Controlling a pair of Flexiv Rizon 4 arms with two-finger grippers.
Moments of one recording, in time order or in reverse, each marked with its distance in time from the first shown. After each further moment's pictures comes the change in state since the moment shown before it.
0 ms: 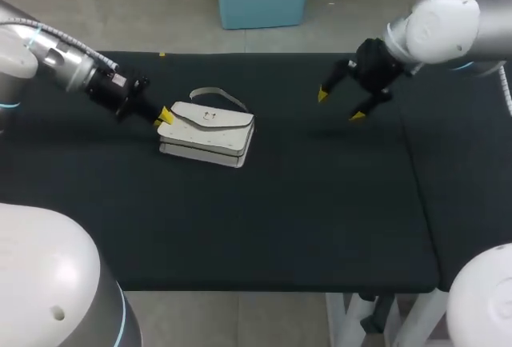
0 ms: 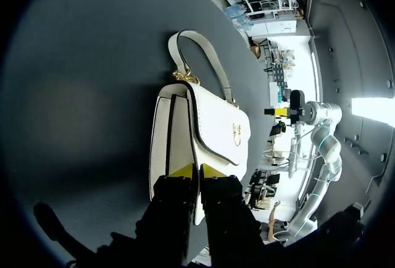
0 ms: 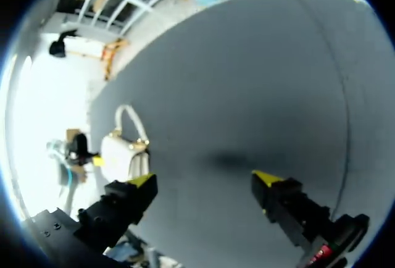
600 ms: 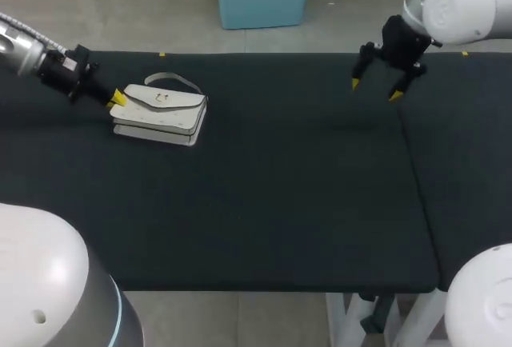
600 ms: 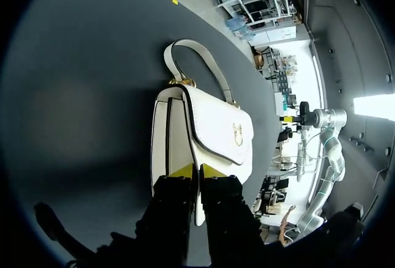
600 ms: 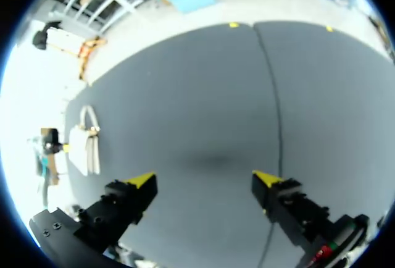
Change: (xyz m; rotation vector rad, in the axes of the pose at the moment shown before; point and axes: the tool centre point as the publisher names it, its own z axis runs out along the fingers) left arm -0.070 -0.045 -0.097 0.078 -0.047 0.041; right arm -0.049 0.031 -0.056 -0.036 -0.218 -0.041
